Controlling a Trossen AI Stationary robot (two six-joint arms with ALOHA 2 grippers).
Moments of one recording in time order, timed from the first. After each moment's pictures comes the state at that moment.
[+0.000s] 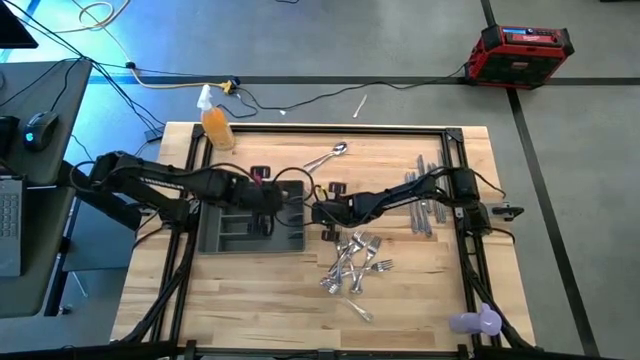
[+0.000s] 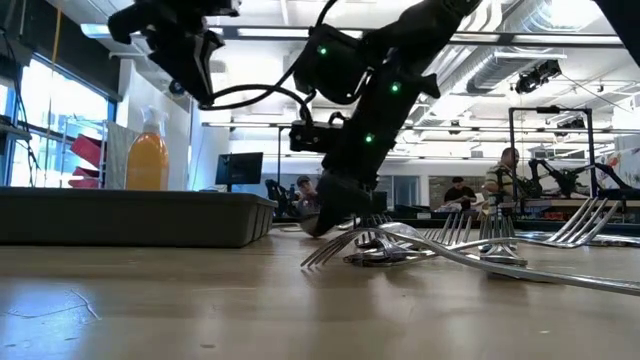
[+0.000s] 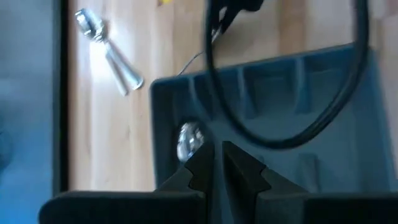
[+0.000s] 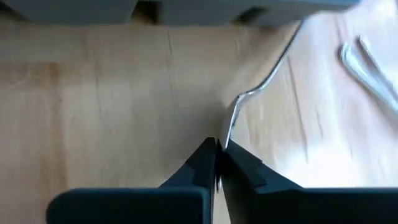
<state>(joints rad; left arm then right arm) -0.13 1.34 1.14 -0.97 -0.42 0.05 0.04 2.08 1.31 -0.34 0.39 0.00</state>
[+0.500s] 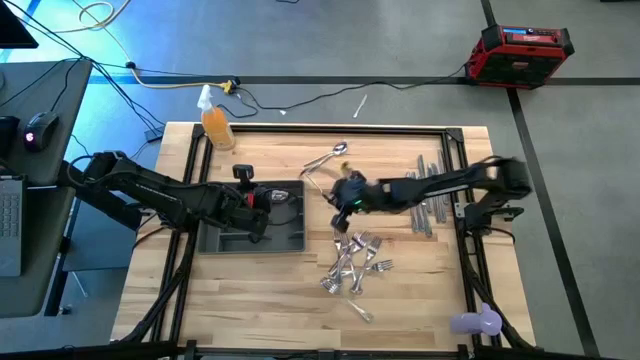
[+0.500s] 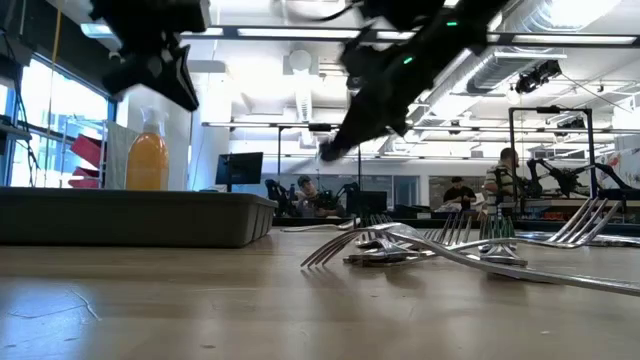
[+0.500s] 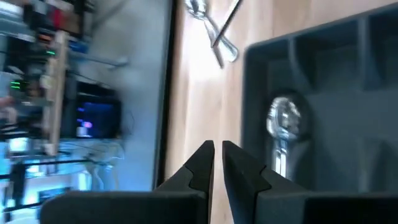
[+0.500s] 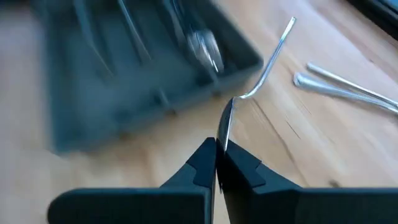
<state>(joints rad) -0.27 1.27 0.92 -0.88 -0.91 -0.01 -0.02 1.64 0.98 -0.05 0.19 0.31</state>
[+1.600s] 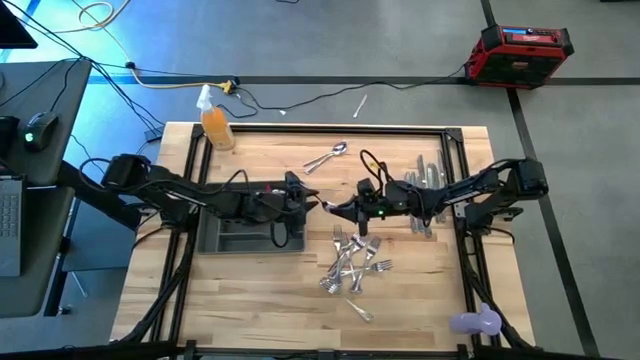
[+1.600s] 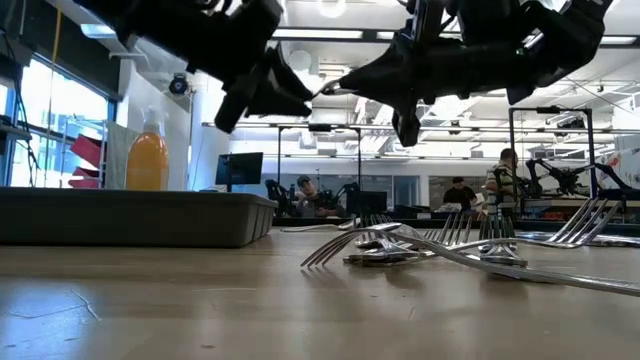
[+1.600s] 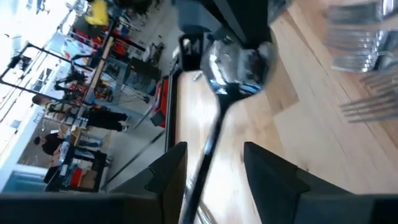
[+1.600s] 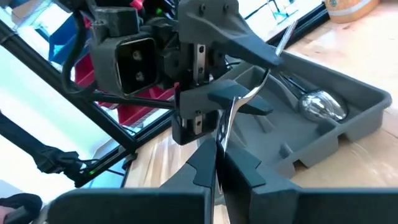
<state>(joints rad) -0.12 1.49 0.74 0.36 -0.56 0.81 -0.01 1.55 0.58 0.82 -0.07 0.62</state>
